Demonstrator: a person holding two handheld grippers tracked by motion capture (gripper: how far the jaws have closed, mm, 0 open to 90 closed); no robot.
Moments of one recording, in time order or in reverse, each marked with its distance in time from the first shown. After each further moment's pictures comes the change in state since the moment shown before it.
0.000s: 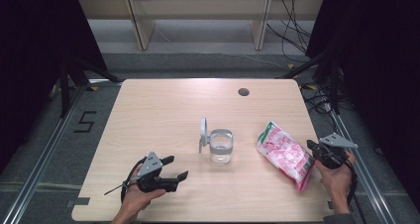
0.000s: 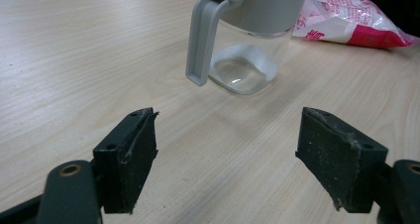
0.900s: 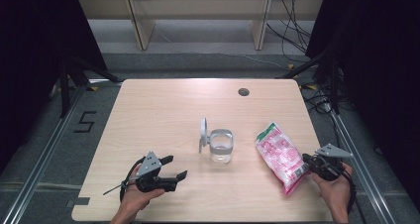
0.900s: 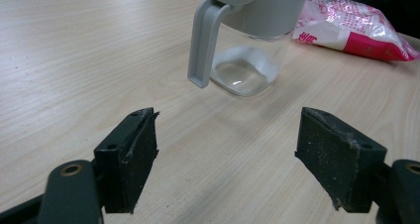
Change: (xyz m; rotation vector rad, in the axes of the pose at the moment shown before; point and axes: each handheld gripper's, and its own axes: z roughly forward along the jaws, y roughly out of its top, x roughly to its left) left arm 0.001 0.002 -0.003 0.001 0.009 0.005; right arm 0.026 -0.016 -0.018 0.118 0.073 0.038
